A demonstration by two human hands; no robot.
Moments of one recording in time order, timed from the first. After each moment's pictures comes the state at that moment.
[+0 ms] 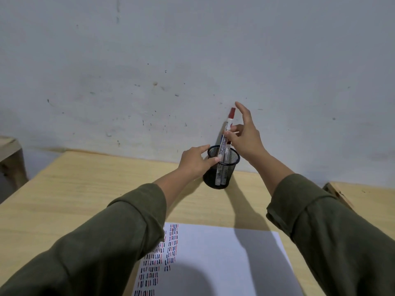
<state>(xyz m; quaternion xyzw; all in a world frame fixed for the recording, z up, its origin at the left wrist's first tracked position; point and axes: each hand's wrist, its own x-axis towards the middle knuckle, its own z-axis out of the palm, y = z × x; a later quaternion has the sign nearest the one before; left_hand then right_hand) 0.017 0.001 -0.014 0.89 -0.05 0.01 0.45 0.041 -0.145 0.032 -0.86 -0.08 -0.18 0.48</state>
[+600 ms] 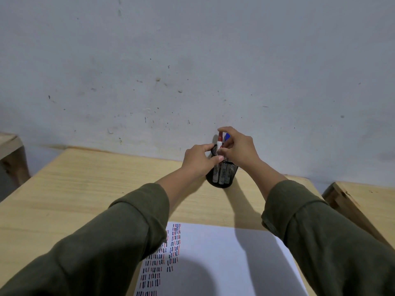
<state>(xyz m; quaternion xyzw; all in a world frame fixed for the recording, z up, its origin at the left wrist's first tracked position) 0.016 -0.001 -0.015 0.87 -0.05 0.02 0.49 0.050 -0.136 0.000 -0.92 -0.09 -0.12 0.35</state>
